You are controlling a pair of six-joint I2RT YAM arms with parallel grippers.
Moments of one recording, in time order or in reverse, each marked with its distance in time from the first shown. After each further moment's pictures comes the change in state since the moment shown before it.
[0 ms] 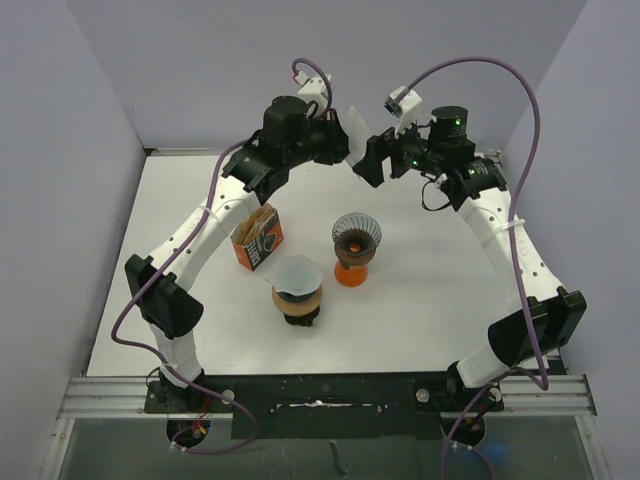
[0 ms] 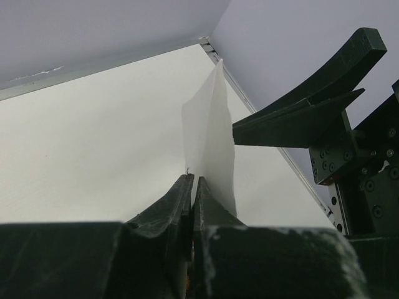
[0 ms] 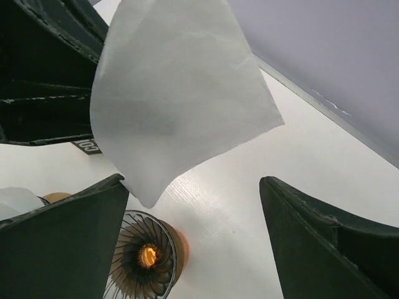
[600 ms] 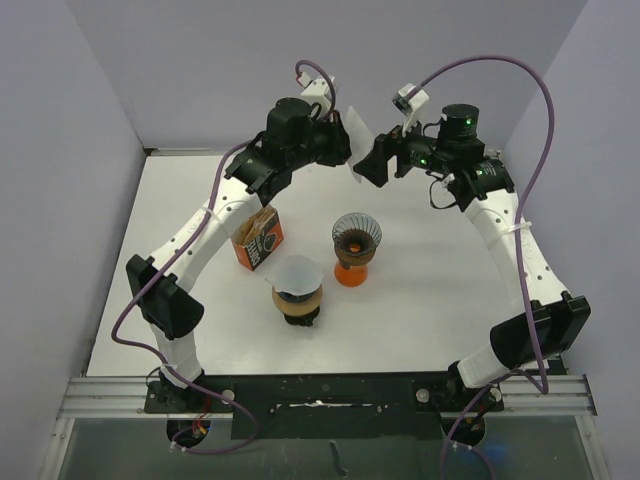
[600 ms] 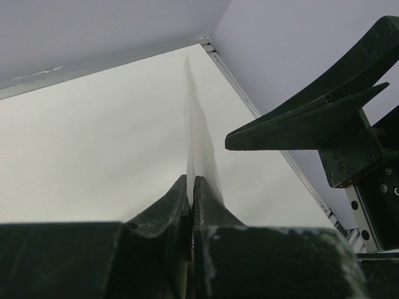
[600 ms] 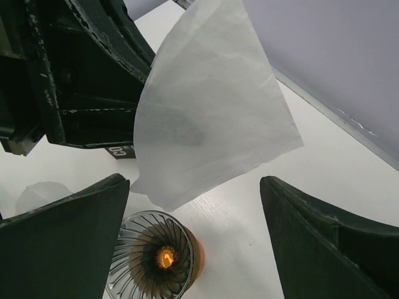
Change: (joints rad) left arm -0.019 0.000 -0.001 0.000 -0.024 0.001; right arm -0.042 -0.016 -0.008 0.030 -0.151 0.050
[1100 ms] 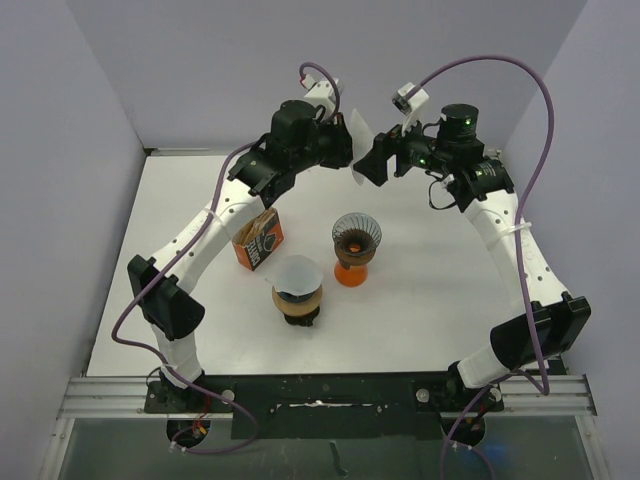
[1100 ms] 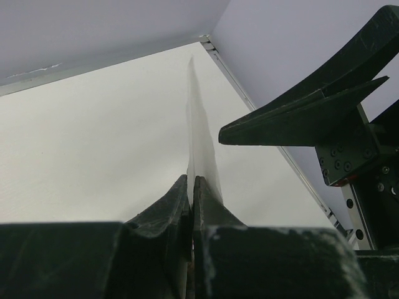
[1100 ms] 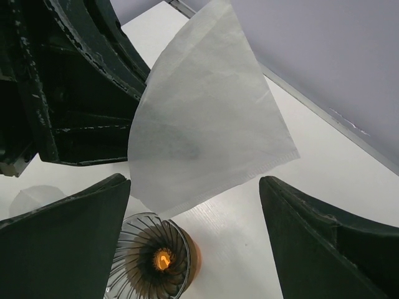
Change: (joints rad) left arm -0.020 0.000 0.000 -0.003 -0.026 -0.003; right arm 0.007 -0.008 0.000 0.011 0.026 -0.001
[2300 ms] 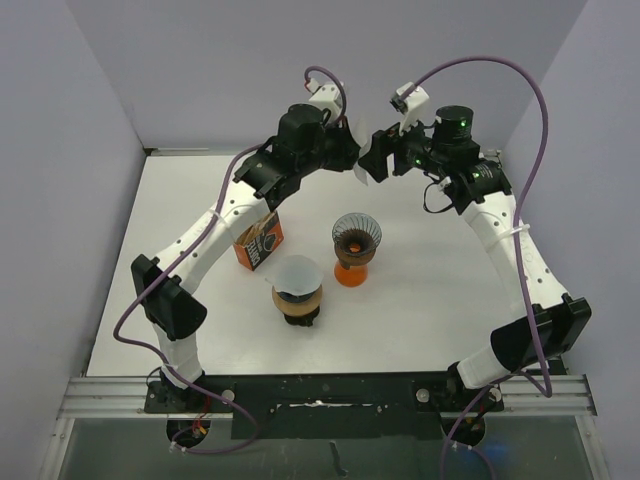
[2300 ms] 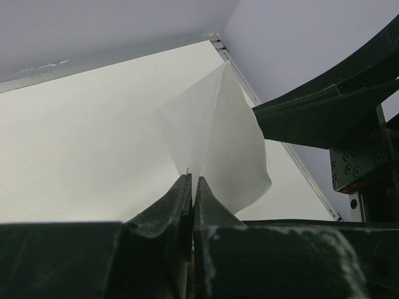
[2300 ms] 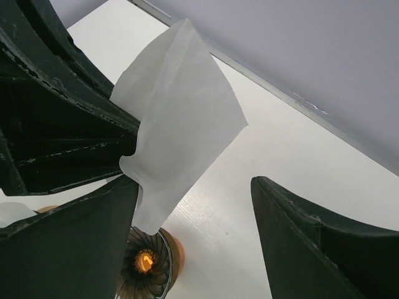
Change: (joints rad) left arm -0.027 0.010 0.003 -0.012 -0.063 -0.002; right arm 0.029 -0.006 0.000 -0.018 0.176 -0.011
